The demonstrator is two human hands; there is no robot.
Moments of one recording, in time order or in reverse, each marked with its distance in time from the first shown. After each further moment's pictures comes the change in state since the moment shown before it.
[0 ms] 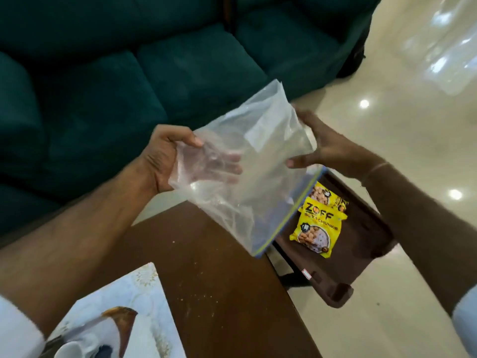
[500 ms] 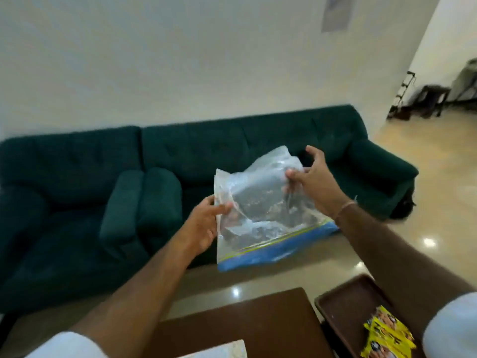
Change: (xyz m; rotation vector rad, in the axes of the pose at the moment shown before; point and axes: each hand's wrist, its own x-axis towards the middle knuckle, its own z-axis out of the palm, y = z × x) left_hand -0.304 0.133 0.021 0.039 0.482 0.551; right_hand -0.007 -0.382 0.131 0.227 0.327 -0.330
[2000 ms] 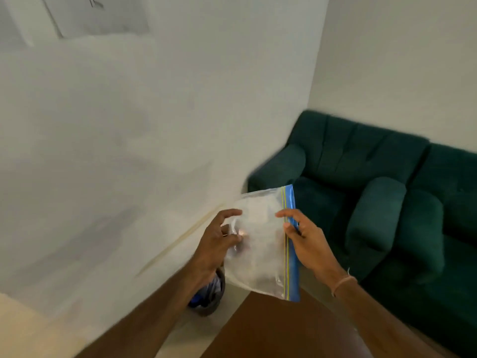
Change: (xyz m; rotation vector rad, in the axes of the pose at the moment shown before) left_hand -0.518 0.093 -0.564 0.308 0.946 0.413; right_hand -0.352 -0.128 0.722 -0.139 -0.978 -0.297
